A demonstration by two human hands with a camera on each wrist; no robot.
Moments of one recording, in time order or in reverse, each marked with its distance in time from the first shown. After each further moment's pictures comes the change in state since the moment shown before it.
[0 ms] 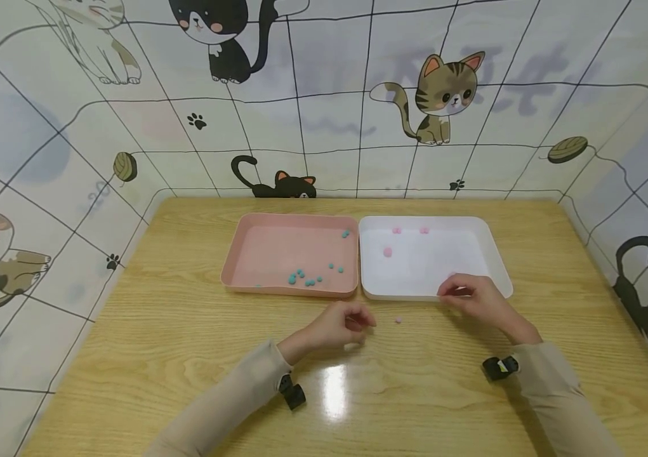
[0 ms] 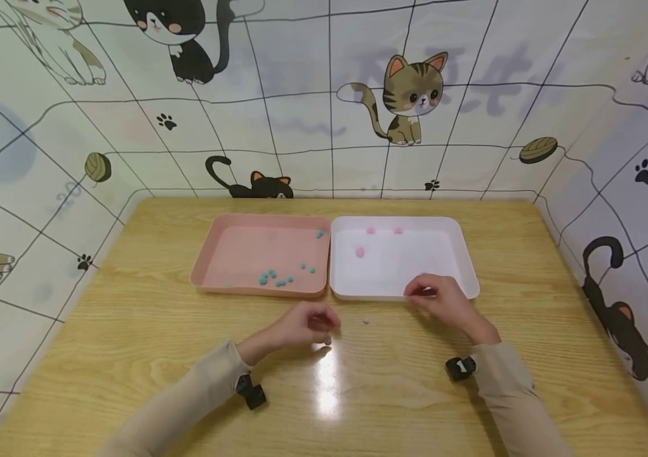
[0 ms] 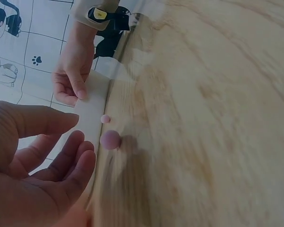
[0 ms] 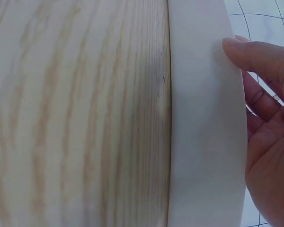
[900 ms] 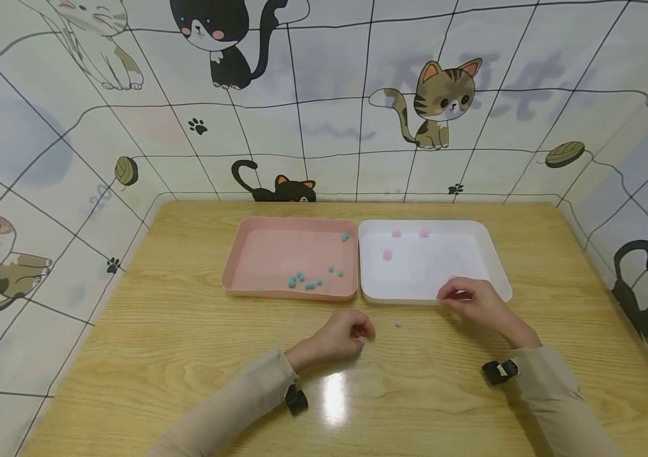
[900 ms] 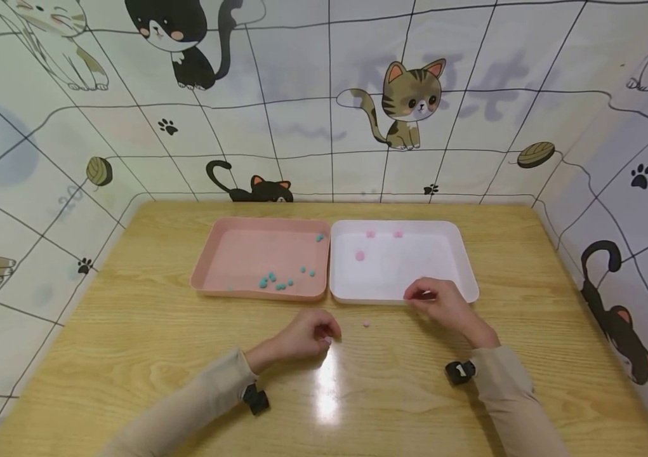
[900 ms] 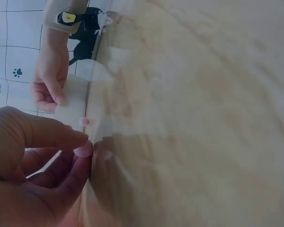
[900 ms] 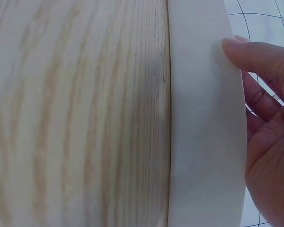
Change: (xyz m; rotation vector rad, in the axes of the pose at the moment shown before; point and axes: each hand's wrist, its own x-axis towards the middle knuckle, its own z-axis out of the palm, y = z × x) left_hand -0.001 -0.005 0.012 0.245 0.029 0.078; right_hand -0.001 0.000 0.000 0.018 0.000 0.008
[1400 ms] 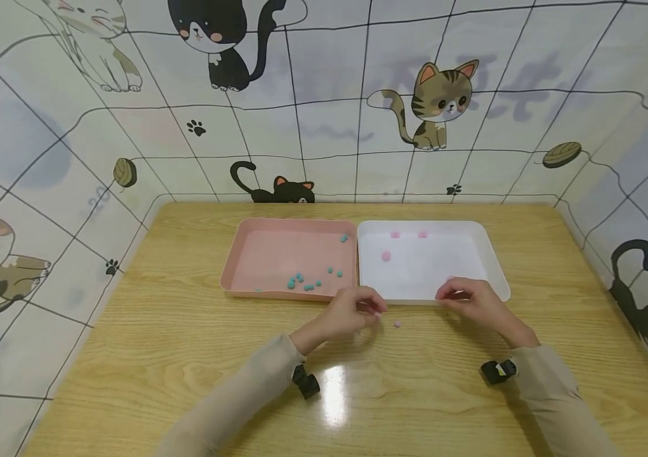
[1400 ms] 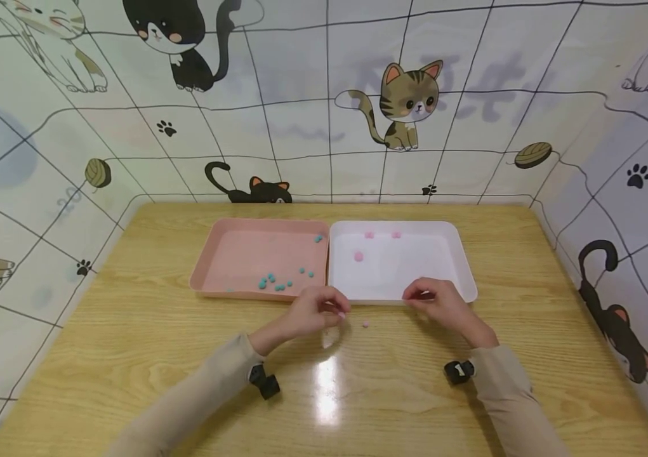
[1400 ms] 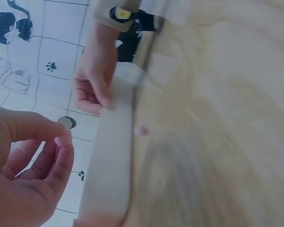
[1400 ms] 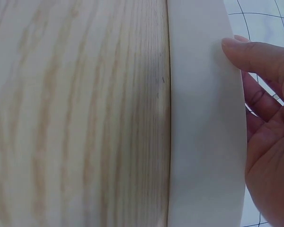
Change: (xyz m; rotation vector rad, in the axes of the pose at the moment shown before) left_hand 0.028 0.026 -0.016 -0.264 0.091 0.043; right_hand -0.001 0.002 -0.001 -0.012 -0.010 -0.005
